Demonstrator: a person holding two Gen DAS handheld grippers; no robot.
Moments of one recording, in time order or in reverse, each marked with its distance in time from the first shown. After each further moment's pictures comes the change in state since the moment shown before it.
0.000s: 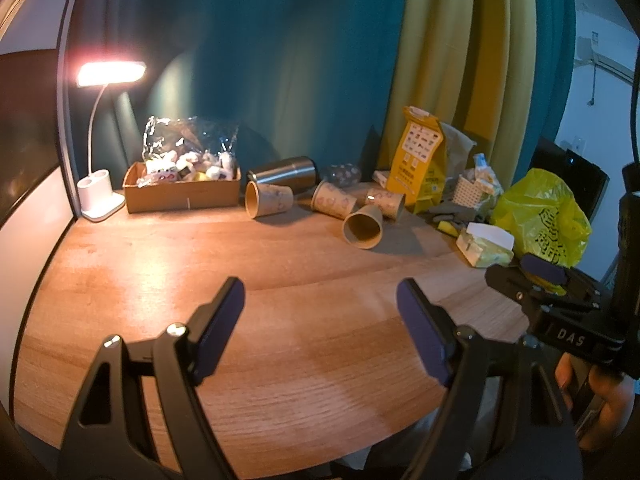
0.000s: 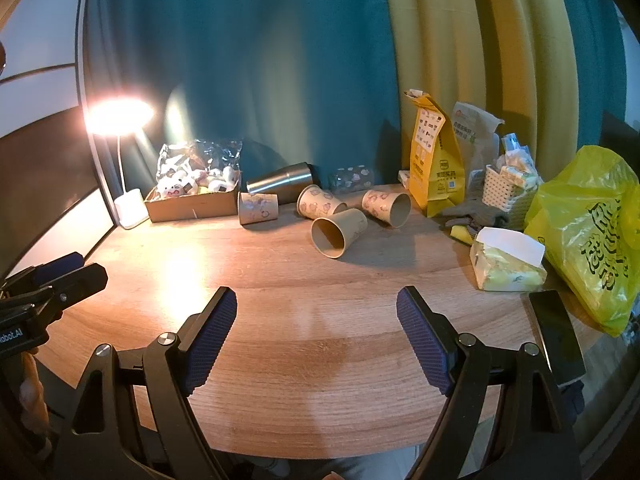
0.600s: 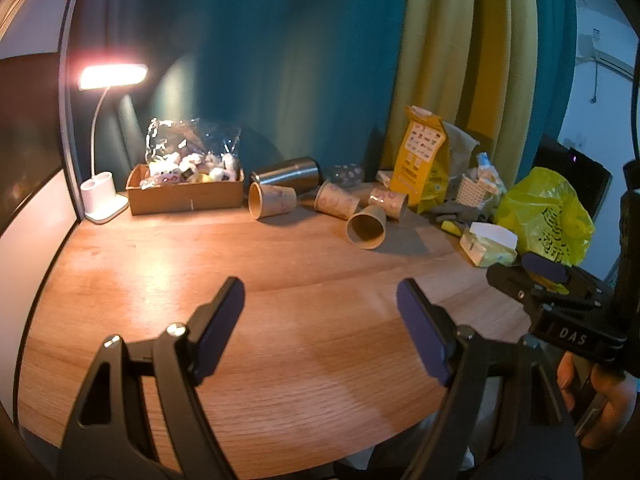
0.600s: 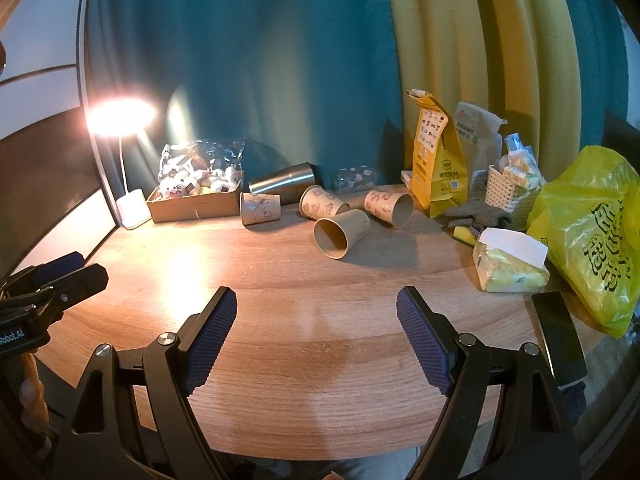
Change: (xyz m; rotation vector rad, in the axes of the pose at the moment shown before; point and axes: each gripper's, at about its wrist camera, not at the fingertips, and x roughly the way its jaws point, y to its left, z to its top) left arm -0.003 0.004 0.001 0.003 -0.002 0.008; right arm 0.002 0.001 0.001 0.001 0.002 0.001
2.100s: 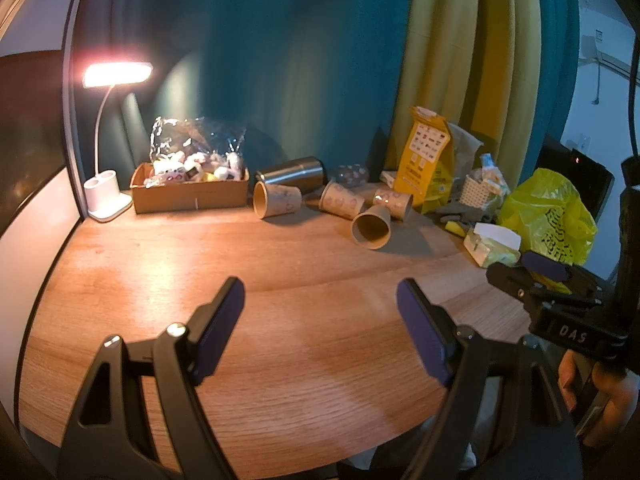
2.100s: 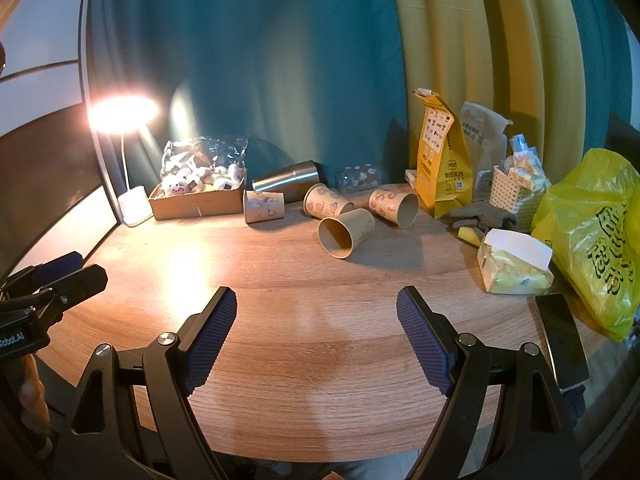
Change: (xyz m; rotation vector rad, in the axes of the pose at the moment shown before) left arm -0.001 0.006 0.000 0.003 0.002 0.008; right arm 0.004 0.005 0.002 -0.005 0.006 0.007
